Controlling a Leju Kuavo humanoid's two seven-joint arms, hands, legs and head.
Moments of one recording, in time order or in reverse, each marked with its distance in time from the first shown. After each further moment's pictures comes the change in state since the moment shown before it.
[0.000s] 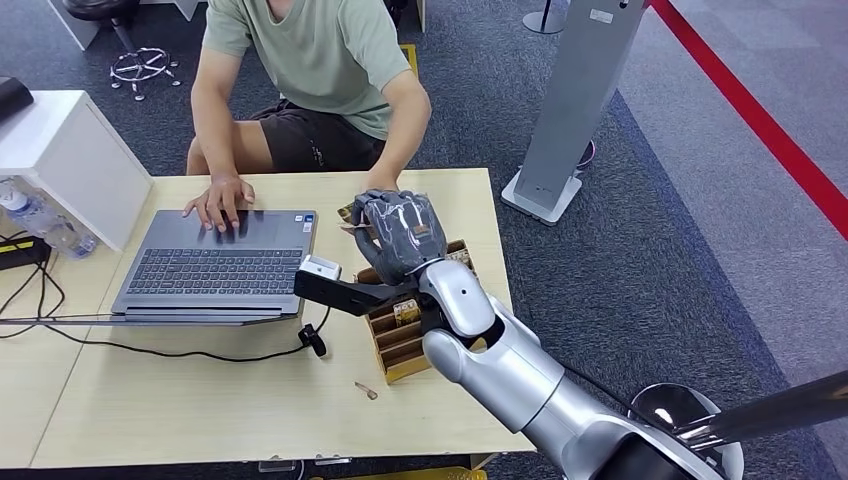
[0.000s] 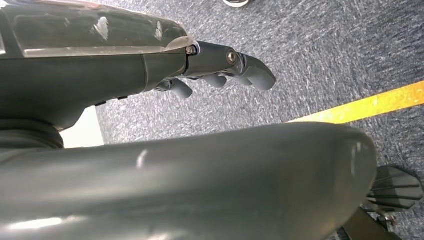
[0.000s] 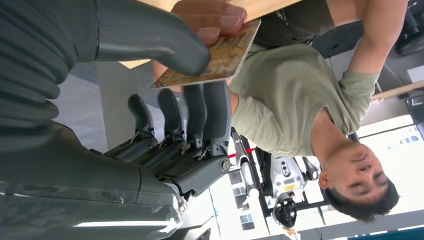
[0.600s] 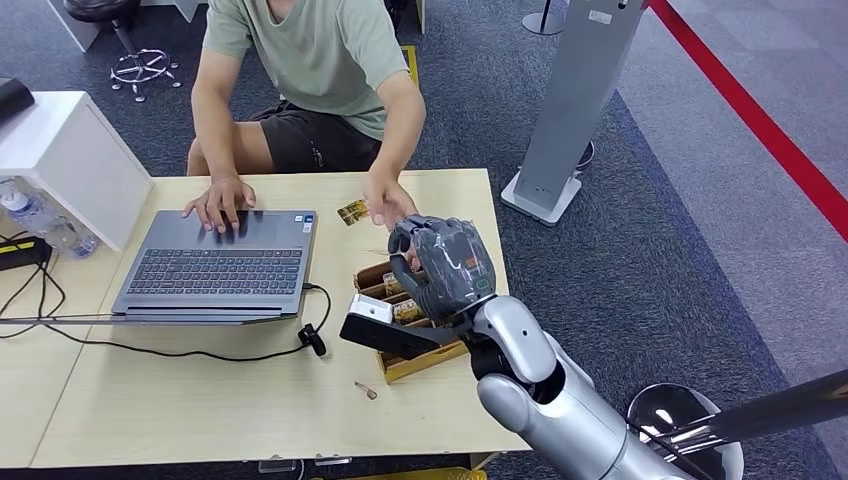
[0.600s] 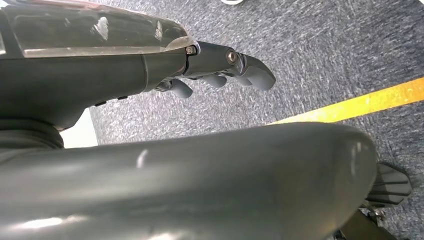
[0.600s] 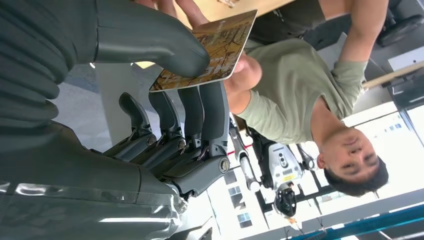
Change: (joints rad) left arm 0.004 0.000 0.027 0.000 -0.019 -0.008 -0.025; right arm 0.193 -0.184 -0.058 -0.419 -0.018 0.100 0.012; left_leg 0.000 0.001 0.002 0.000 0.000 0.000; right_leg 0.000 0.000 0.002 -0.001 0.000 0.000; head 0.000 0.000
